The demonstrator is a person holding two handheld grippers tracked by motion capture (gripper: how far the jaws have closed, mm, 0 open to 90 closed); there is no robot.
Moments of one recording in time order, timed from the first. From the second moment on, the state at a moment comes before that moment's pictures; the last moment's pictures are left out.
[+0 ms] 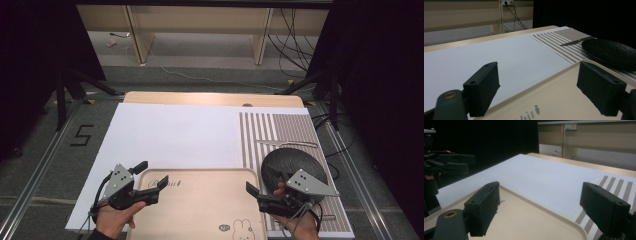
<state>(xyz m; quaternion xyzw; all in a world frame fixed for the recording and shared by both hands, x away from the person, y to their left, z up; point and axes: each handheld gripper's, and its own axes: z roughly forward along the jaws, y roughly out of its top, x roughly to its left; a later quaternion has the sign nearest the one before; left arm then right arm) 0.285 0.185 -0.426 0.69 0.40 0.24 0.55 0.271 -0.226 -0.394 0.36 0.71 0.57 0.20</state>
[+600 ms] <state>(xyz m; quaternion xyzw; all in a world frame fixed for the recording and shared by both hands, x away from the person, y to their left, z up) 0.284 0.183 -0.425 0.70 0.39 0.24 0.55 0.278 -0.238 -0.392 0.37 0.71 0.57 0.22</state>
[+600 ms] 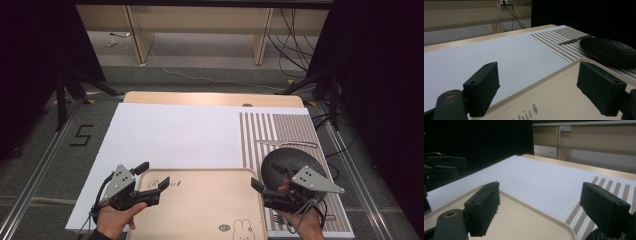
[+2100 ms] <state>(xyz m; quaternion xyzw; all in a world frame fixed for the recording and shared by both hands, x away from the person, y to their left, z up) 0.287 0.180 -0.428 0.70 0.38 0.24 0.55 0.420 -0.324 -0.370 0.41 0.82 0.34 0.20</state>
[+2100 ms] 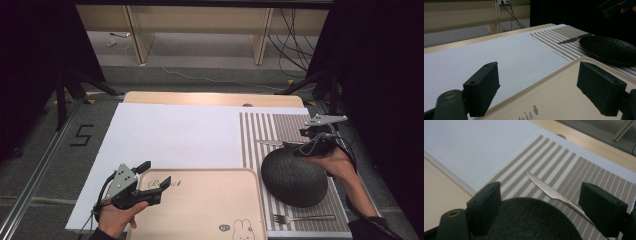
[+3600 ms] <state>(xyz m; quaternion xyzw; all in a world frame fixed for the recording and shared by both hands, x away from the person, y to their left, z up) 0.289 0.182 -0.428 0.71 0.36 0.25 0.56 0.529 -0.345 -0.418 0.46 0.87 0.11 0.13</state>
